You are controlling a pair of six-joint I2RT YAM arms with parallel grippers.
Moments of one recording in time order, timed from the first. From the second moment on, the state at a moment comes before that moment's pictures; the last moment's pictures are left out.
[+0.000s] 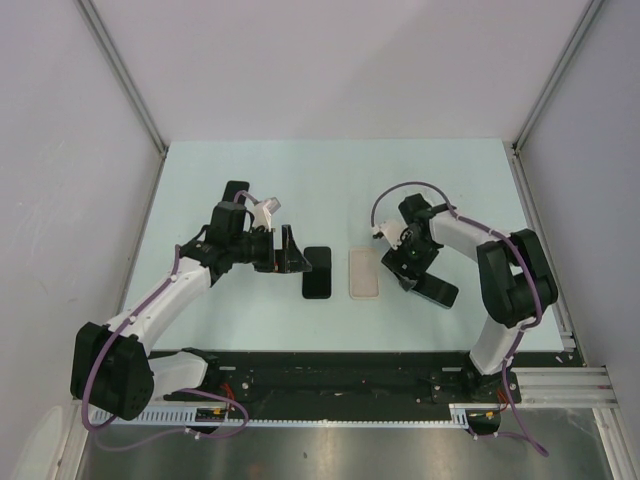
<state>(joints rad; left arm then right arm) -0.35 1.19 0.81 -0.38 0.63 -0.39 0.36 1.78 1.13 -0.77 -0.17 -0.51</state>
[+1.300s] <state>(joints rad) -0.35 1.18 0.81 -0.38 0.63 -0.39 0.37 1.43 1.06 -0.65 -0.04 0.25</state>
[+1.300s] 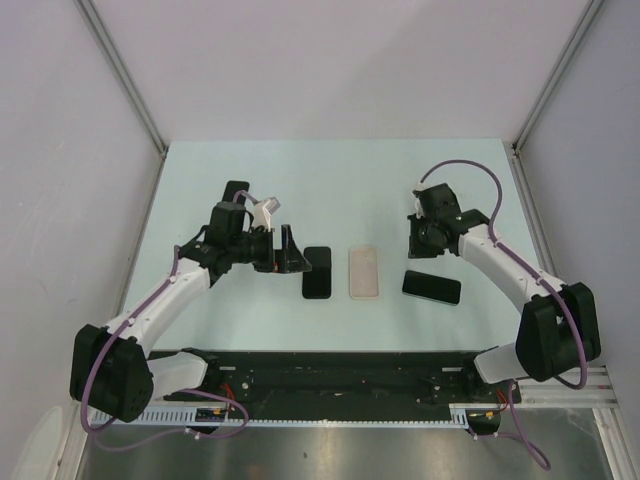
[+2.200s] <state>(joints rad) -0.35 1.17 0.81 -0.38 0.63 -0.39 0.21 1.27 0.68 -0.89 0.25 1.17</state>
